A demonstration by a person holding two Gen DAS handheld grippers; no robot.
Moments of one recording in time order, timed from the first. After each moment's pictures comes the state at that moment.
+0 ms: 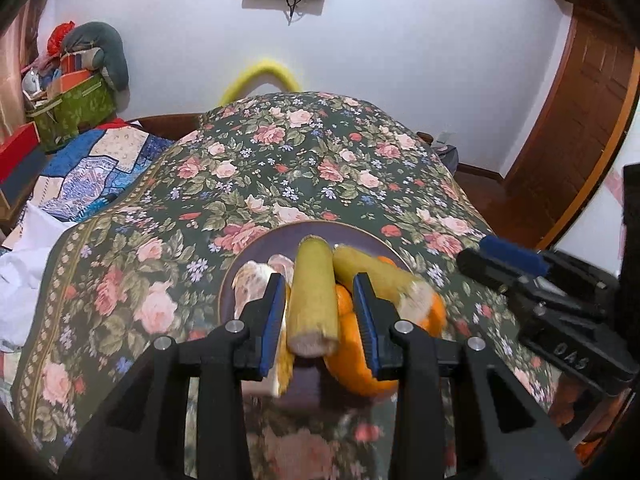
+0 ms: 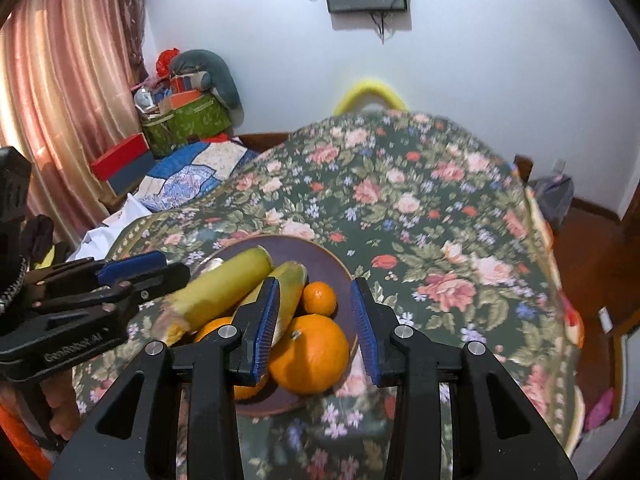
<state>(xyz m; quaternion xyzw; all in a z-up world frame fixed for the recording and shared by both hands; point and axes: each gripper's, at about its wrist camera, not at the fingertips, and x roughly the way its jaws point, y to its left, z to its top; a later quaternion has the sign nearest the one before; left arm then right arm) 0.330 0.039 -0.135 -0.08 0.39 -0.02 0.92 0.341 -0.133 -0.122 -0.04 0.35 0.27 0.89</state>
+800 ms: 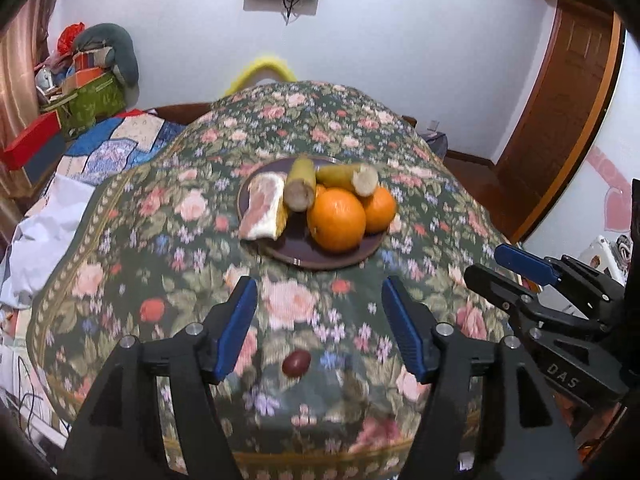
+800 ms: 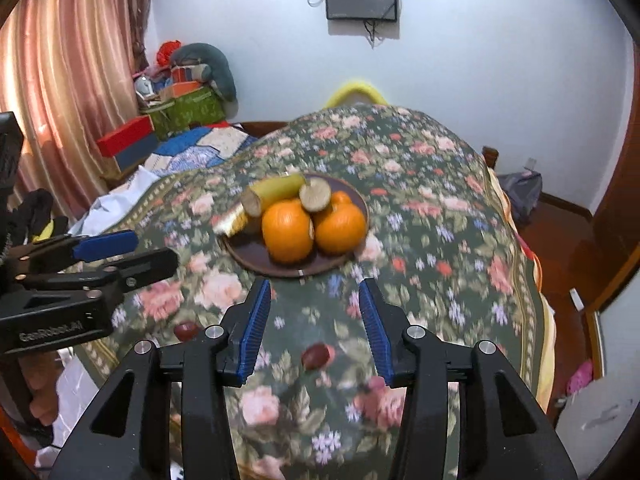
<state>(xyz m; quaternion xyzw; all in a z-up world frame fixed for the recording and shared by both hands) 0.185 0.019 -0.130 -0.08 0.40 -0.02 0.91 0.209 -0.155 -0.129 -0.07 0.36 0.23 0.90</state>
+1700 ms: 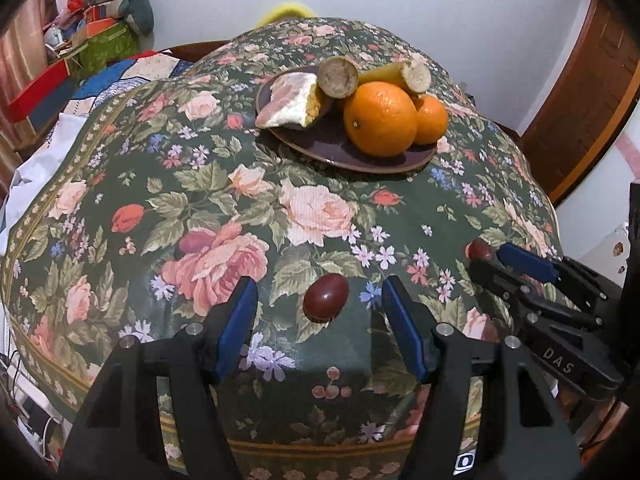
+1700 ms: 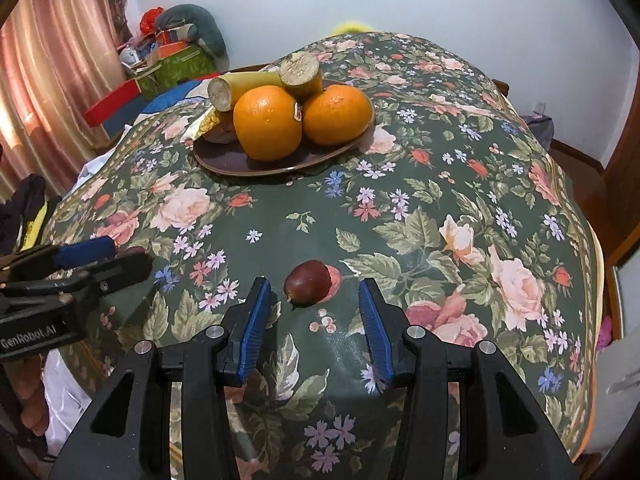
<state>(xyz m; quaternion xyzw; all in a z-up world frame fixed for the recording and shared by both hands) 0.187 0.024 -0.213 -0.09 0.47 0.01 0.88 0.214 -0.154 -0.213 -0.05 0.43 0.23 0.87</state>
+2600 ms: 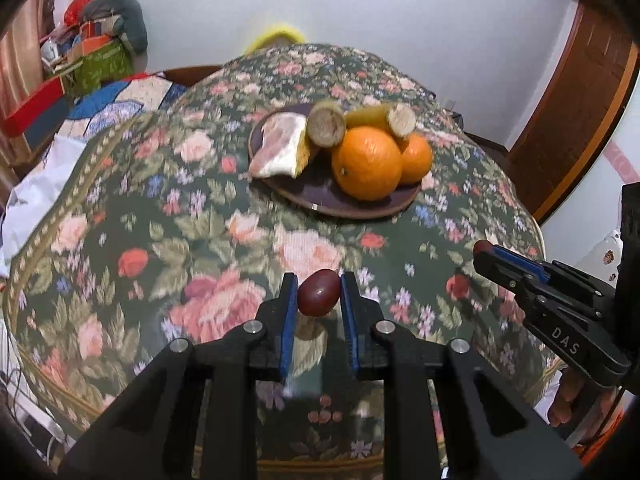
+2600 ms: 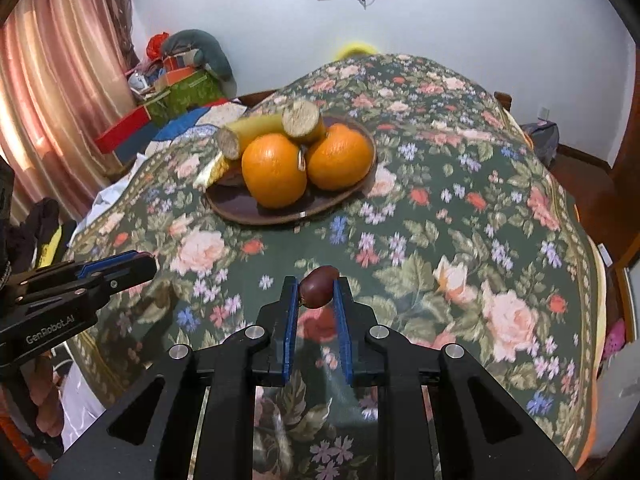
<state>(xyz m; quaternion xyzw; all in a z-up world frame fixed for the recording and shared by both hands) 0.195 0.029 -0.184 -0.09 0.43 -0.01 0.90 0.224 -0.160 -0.185 -0.01 0.41 0.24 0.88</state>
